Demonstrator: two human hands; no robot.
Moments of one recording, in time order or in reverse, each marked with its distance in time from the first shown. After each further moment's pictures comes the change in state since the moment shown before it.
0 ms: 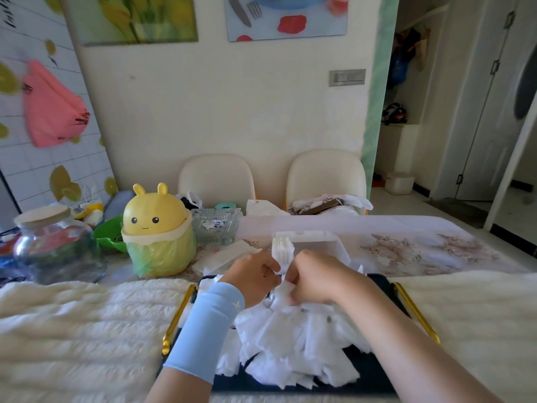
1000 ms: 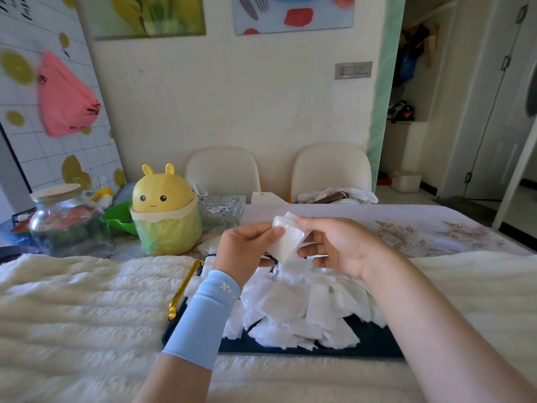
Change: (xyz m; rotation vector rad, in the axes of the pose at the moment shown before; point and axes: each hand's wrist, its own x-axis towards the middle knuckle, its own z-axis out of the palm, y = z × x) left_hand -0.039 0.008 0.010 -0.833 0.299 0.100; right_hand -0.034 0.007 -0.009 1.272 0.017 0.034
